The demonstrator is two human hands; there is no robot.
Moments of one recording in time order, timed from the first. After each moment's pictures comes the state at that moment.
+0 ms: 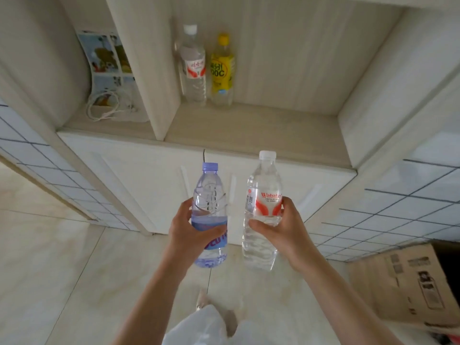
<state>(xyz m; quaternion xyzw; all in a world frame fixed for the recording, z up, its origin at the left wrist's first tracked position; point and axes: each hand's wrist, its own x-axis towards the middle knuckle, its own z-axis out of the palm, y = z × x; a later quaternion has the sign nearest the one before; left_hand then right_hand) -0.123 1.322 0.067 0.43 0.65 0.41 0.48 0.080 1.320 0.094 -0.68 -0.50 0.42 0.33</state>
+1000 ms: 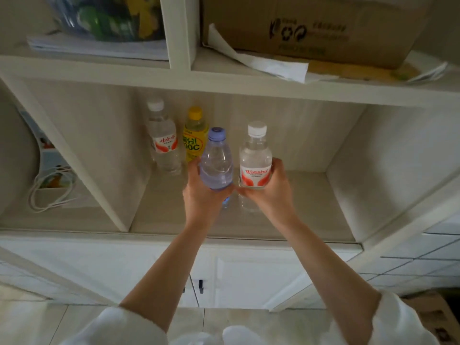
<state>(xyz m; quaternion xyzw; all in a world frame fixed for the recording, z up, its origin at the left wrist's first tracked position) -0.049 1.600 0.117 0.53 0.57 0.54 0.32 0.096 1.577 0.149 -0.67 -0.52 0.24 0.48</state>
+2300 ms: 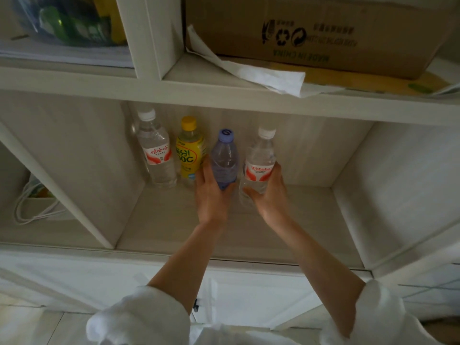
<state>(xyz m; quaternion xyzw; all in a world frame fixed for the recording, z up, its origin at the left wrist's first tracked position) -0.005 1.663 0.086 0.59 0.60 0.49 0.23 0.128 1.645 0.102 -0.66 -0.57 0.20 0.45</state>
